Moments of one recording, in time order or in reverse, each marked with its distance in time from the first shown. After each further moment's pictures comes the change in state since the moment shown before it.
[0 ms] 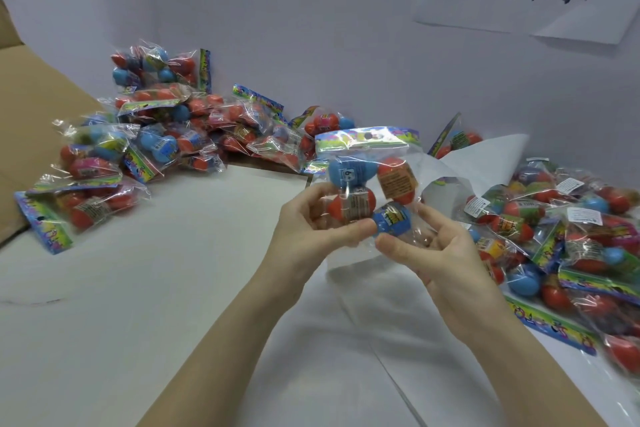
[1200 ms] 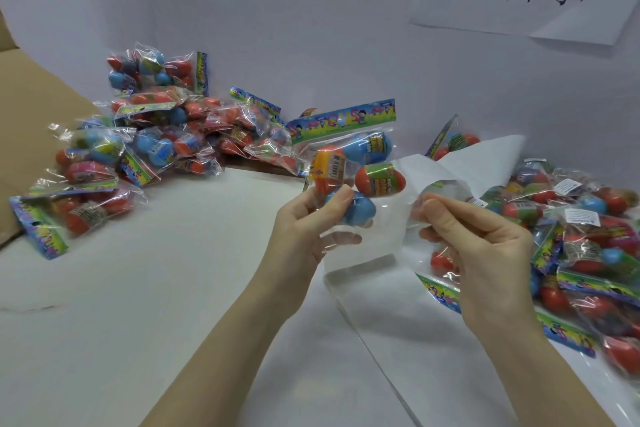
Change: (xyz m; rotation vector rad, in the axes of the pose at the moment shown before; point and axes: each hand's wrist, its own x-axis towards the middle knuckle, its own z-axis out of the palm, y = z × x) left_hand -0.006 0.017 0.009 -0.217 0.017 -0.118; right_hand -0.006 -0.018 0.001 0.026 0.334 -0.244
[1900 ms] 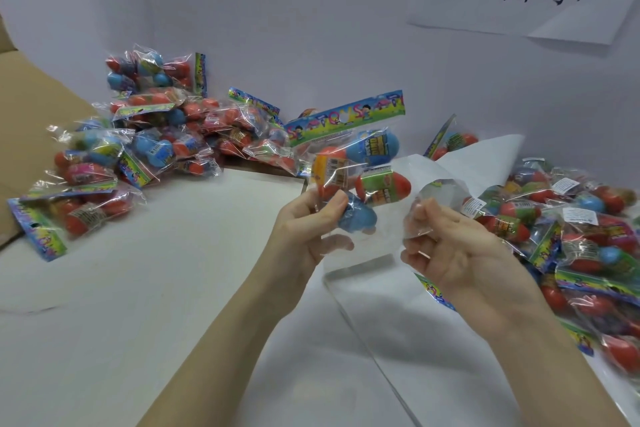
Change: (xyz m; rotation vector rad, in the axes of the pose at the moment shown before) left_hand 0.002 -0.001 -0.008 -0.030 -0.113 -0.005; right_hand 0.006 -0.004 -0.008 0.165 -0.380 0.401
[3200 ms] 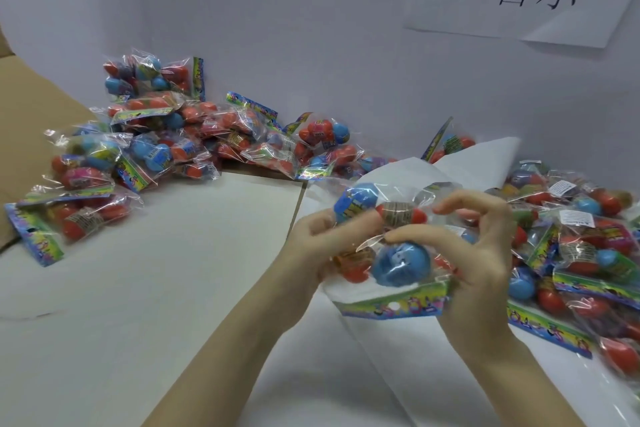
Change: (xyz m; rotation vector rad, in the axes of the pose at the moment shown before) left_hand -0.003 -0.005 0.007 0.091 -0.050 -0.149; right_hand 0.001 0.024 -0.005 -1.111 0.290 -1.172
